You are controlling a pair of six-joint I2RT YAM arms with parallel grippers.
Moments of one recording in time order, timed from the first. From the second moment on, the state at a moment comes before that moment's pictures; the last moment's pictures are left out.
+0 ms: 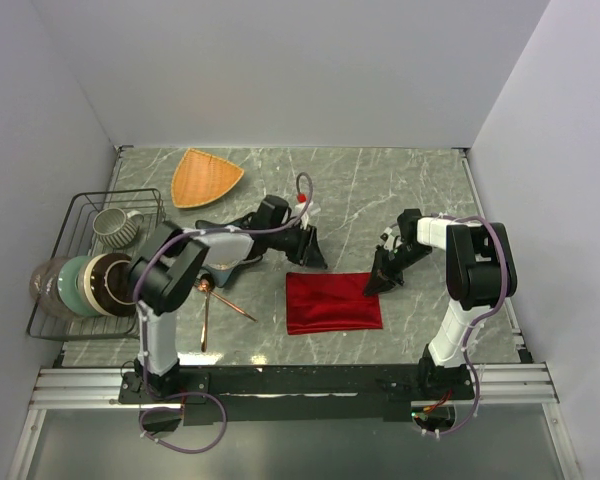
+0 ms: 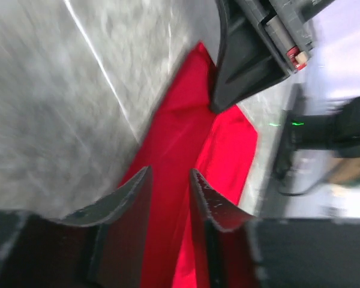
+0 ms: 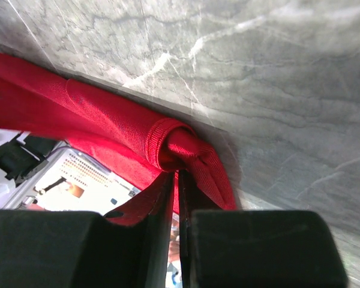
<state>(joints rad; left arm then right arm) -0.62 2.00 1.11 0.22 0.82 -0.45 0.05 1.84 0.97 -0.77 -0.63 0.27</state>
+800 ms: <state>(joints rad) -1.13 1.64 0.87 0.05 0.19 0.41 0.06 1.84 0.98 -0.78 -0.61 0.27</state>
